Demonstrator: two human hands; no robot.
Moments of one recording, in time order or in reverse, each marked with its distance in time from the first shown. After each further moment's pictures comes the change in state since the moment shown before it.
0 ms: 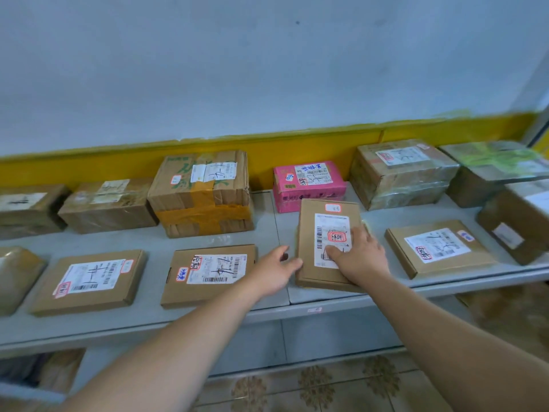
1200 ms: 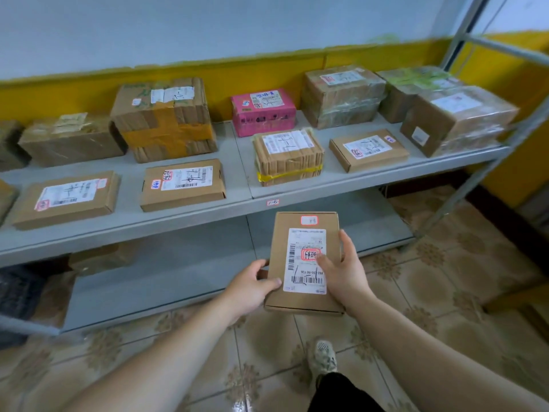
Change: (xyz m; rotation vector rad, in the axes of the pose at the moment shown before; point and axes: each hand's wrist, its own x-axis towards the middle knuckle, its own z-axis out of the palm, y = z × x) left_hand -0.198 -0.107 0.137 -0.236 -0.127 -0.080; right_hand -0.253 0.139 0.060 0.732 -0.012 0.170
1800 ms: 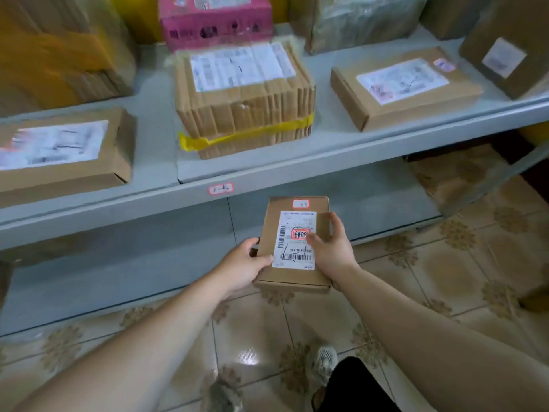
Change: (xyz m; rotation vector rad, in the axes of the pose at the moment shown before) left_hand 0.250 -0.052 0.067 0.055 -0.010 -0.126; right_hand 0.247 0.118 0.029 0.031 -0.089 0.179
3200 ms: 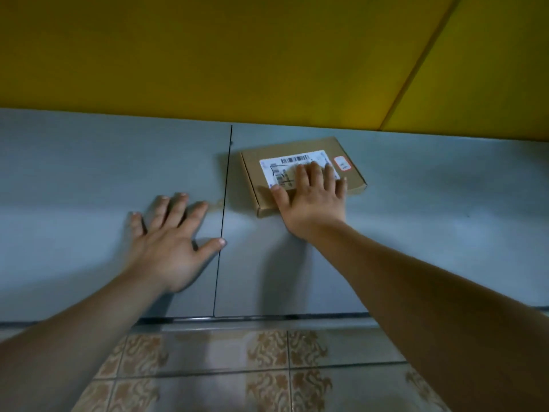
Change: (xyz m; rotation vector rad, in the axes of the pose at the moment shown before) left_hand 0.388 -0.326 -0.023 0.910 0.566 0.040; right_hand 0.423 0.199 0.250 -1.249 0.086 -0.667
